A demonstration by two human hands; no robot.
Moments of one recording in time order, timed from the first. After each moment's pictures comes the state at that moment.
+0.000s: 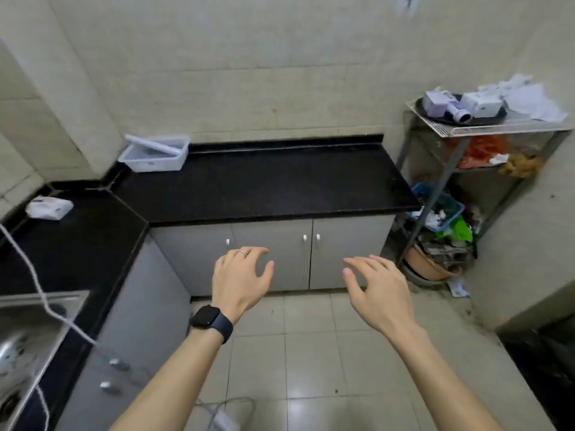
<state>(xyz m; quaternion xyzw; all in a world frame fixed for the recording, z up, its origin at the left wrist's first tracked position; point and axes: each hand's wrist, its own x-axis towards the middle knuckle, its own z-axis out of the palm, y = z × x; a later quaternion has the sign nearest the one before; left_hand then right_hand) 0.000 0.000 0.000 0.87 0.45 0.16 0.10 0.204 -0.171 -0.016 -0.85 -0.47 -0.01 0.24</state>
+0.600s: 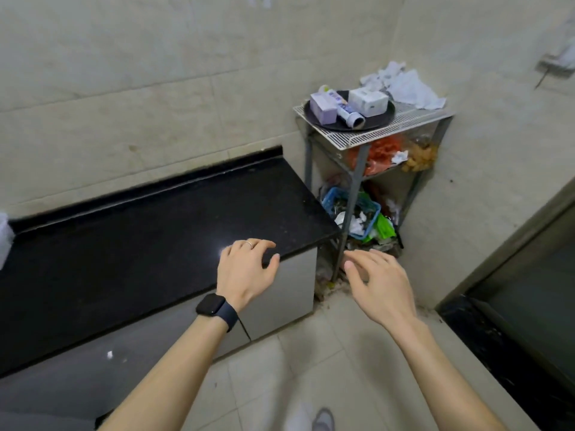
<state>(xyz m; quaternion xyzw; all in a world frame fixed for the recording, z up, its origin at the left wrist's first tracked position) 0.382 0.126 -0.021 0.96 0.25 0.12 0.10 0.498 -0.111 -0.024 -0.92 -0.29 -0.03 0.26</state>
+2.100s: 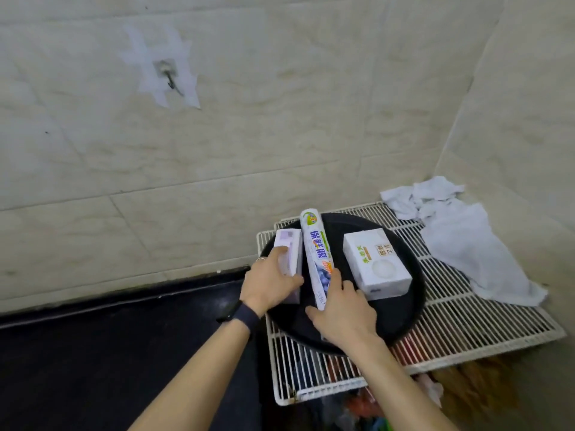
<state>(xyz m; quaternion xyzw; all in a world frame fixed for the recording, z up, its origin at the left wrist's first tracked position) 1.016 0.311 0.020 0.85 0.43 0.07 0.30 1.096 0.170 0.006 -0.92 -0.34 0.16 0.13</state>
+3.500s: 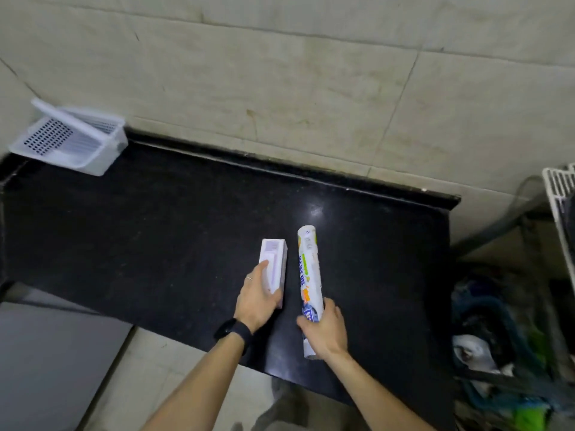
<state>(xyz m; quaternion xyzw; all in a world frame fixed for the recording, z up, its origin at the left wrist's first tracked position) 0.508 0.402 -0.183 0.61 0.66 0.11 0.42 0.656 0.313 -0.195 -0.81 -0.32 0.44 0.21</state>
